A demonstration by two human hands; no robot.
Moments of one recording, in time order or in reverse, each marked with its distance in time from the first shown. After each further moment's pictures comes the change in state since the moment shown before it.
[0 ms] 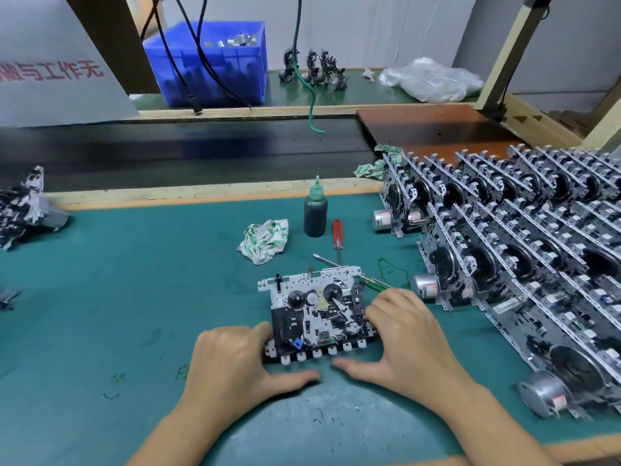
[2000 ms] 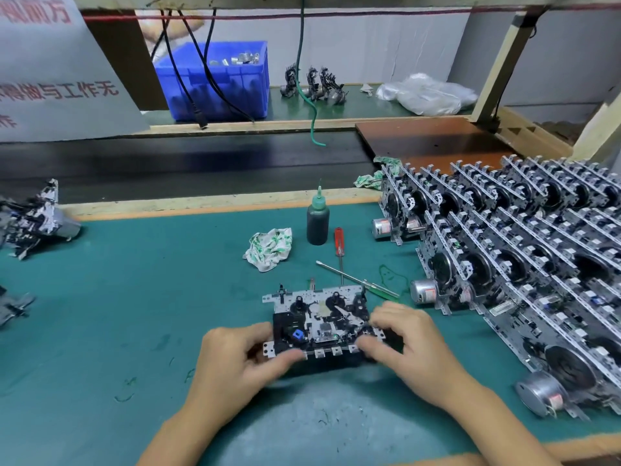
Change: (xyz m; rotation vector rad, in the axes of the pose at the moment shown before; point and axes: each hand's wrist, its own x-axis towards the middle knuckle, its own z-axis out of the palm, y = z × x) left_hand 0.001 -0.004 -0.015 -0.465 -0.044 -0.203; right_hand 0.005 -0.005 -0.020 0.591 -0.153 0.256
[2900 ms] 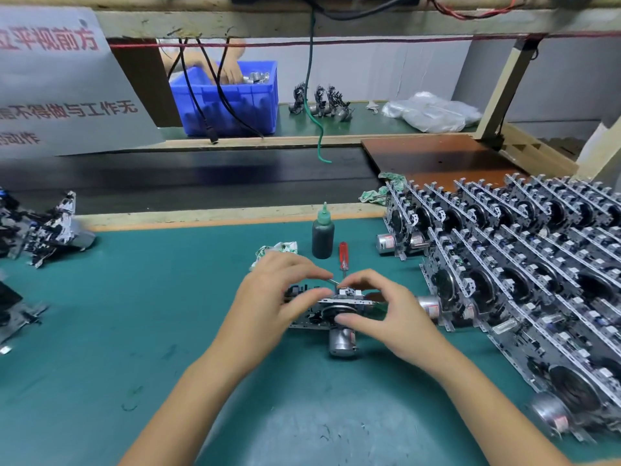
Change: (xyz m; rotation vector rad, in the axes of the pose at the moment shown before) left_hand 0.061 0.042 -0.010 0.003 0.013 0.184; right_hand 0.042 -0.005 -0.005 0.324 -0.076 0.094
